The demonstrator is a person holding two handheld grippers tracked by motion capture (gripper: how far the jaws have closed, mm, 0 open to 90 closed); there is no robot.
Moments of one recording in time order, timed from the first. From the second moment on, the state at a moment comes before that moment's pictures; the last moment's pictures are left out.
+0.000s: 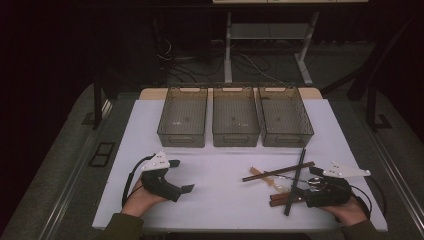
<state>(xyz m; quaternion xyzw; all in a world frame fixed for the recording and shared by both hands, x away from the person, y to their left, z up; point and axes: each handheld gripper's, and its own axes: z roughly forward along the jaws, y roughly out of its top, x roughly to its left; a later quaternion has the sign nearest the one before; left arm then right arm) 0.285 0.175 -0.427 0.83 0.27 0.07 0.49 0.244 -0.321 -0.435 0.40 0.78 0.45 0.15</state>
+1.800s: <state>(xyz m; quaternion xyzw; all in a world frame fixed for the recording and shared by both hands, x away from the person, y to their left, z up) 0.285 0.174 -0.428 0.83 0.27 0.06 0.48 0.345 -0.357 -0.432 0.52 0.77 0.35 0.16</state>
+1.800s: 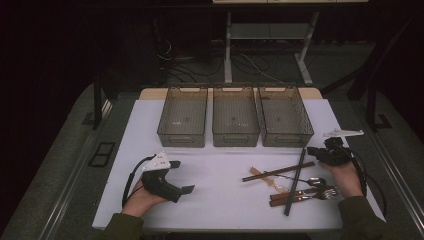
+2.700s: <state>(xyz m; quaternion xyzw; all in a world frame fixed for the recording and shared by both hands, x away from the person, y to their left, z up) 0.284 0.174 -0.428 0.83 0.27 0.07 0.48 0.357 -0.351 -0.442 0.52 0.77 0.32 0.15</state>
